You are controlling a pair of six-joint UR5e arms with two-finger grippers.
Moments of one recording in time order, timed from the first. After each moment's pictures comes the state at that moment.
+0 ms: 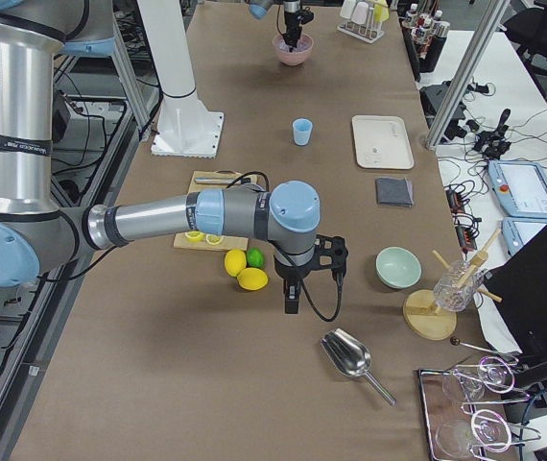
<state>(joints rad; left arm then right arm) -0.92 -1.39 -1.73 -2.36 -2.20 -0.38 1.65 -1.67 1.89 -1.81 2.34 -0.07</state>
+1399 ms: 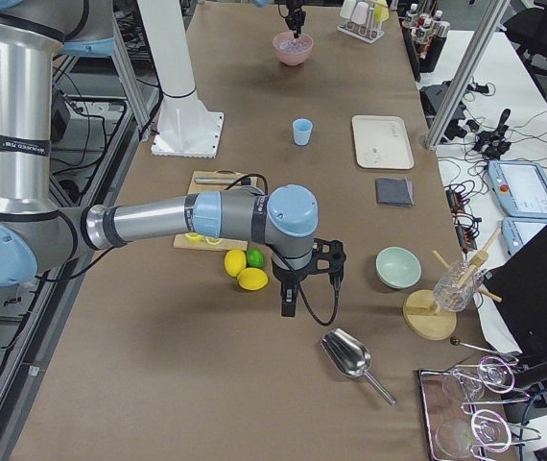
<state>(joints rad) -1.03 -1.40 -1.88 -2.34 -2.25 -0.39 1.66 -1.68 1.88 -1.81 2.35 -0.07</state>
